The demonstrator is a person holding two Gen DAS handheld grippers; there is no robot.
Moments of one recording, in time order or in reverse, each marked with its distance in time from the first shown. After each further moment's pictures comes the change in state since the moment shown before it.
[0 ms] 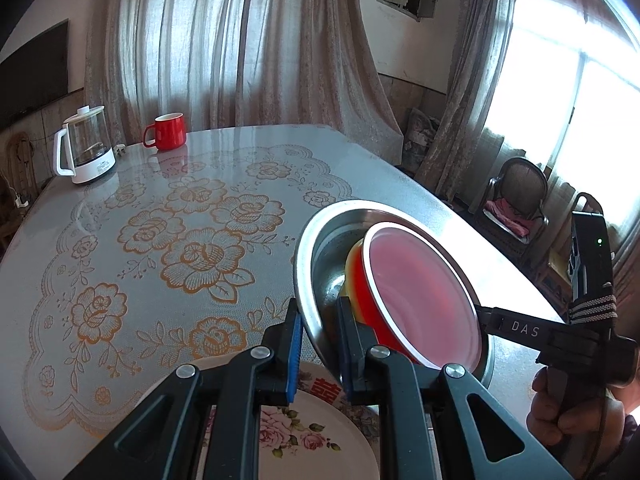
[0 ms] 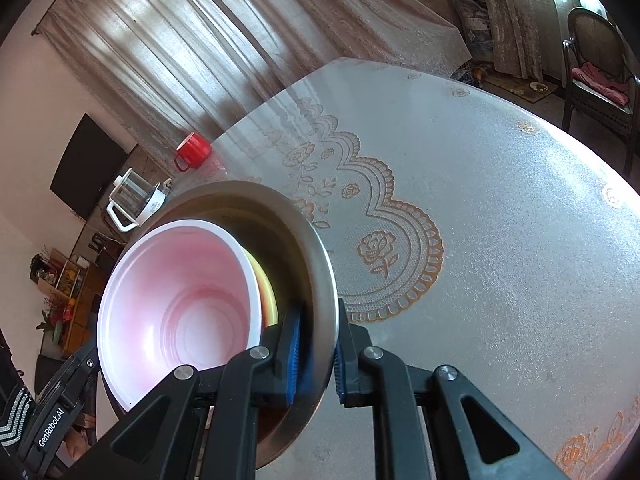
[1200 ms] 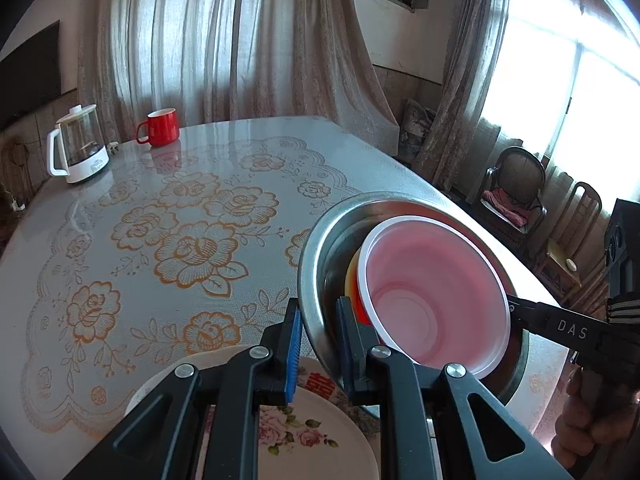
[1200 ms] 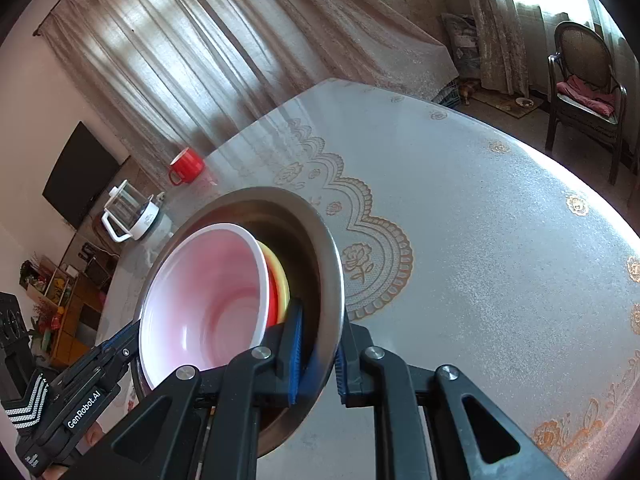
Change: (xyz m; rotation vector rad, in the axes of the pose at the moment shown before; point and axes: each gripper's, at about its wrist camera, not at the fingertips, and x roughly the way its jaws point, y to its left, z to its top) left arm -0.004 -0.002 -0.005 0.010 0.009 -0.005; right arm -0.033 0.005 -0.007 -0.011 -0.068 -0.040
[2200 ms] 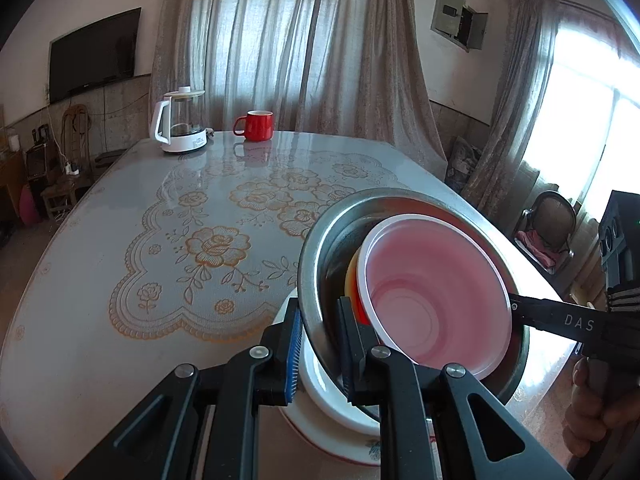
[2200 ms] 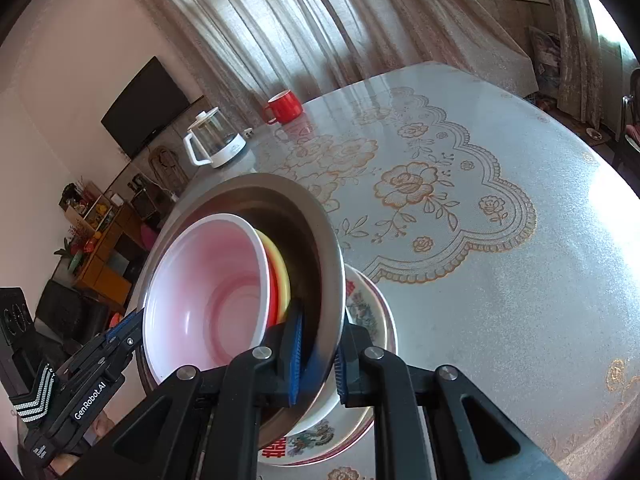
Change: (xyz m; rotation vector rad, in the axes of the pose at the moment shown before) left arm -0.107 0.089 -0.084 -0.164 -0.086 0.126; right arm -0.014 0.108 -0.069 -0.229 0.107 0.161
